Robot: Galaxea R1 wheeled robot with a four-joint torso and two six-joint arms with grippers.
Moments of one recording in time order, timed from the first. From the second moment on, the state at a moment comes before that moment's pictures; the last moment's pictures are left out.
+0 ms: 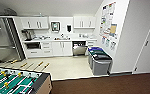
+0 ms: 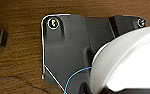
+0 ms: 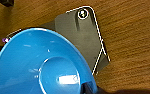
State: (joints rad) left arm 1.52 2.94 -2.69 0.45 -0.09 -0.42; right arm -1.61 2.77 -2.46 0.14 0.21 -0.01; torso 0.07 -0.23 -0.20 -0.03
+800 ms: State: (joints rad) left arm 1.52 2.95 -2.69 0.45 -0.09 -0.42; right arm -1.61 2.77 -2.46 0.14 0.21 -0.01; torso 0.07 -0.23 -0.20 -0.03
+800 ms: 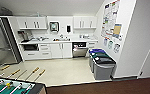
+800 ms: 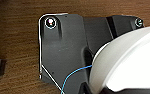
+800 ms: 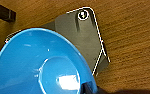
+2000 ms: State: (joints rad) left arm 1.52 2.94 -2.69 0.43 -0.11 -0.42; right arm -1.57 2.79 -2.48 0.14 0.16 -0.01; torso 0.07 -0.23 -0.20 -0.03
